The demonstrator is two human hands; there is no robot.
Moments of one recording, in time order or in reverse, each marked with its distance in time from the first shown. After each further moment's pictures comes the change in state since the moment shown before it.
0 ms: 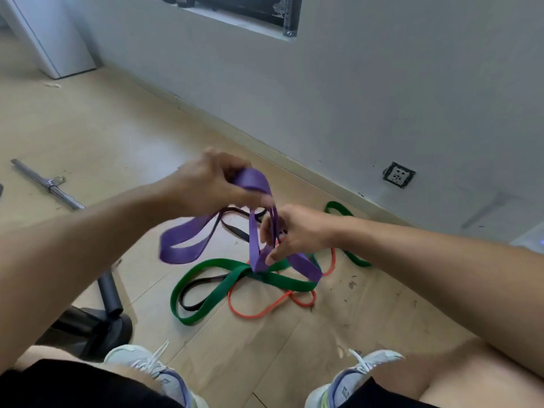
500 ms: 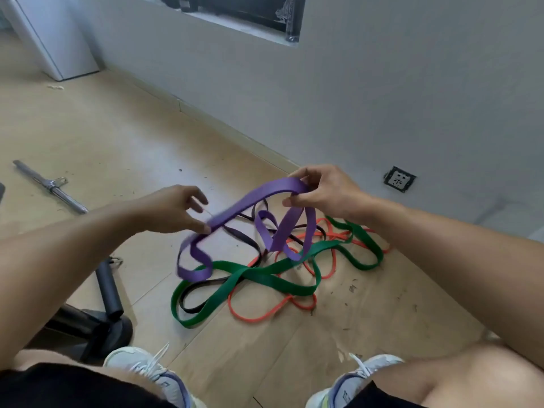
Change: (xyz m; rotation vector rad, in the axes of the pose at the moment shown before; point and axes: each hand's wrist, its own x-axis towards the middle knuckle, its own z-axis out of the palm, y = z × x) left_hand -0.006 -0.085 -0.015 0.302 -0.201 -0.503; right_hand -0.008 0.014 -0.046 0.284 0.468 -0.002
